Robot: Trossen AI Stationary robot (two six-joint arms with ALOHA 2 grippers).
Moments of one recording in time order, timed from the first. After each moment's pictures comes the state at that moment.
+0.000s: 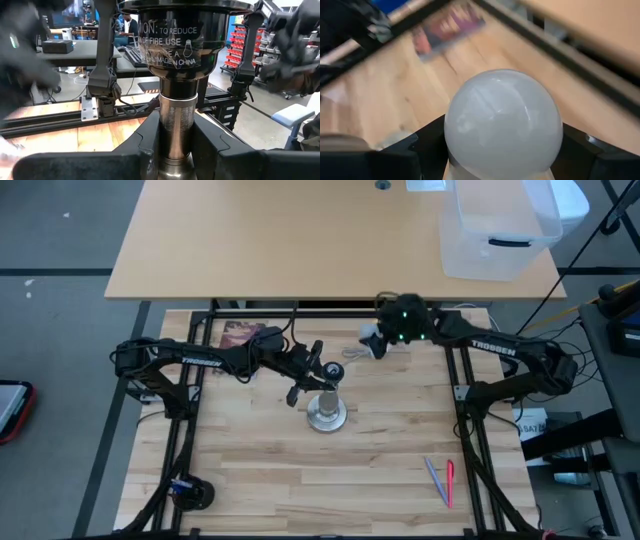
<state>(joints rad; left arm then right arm) 0.21 1.59 0.90 0.58 0.67 -0.01 -0.55 1.27 0.96 -0.29 -0.19 0.24</state>
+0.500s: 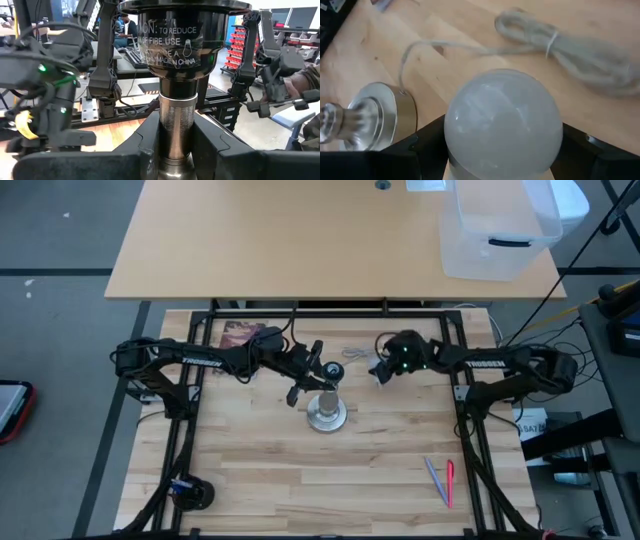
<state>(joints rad) 0.21 1.60 0.90 0.60 0.67 -0.02 -0.51 1.27 0.50 0.02 -0.19 0.57</state>
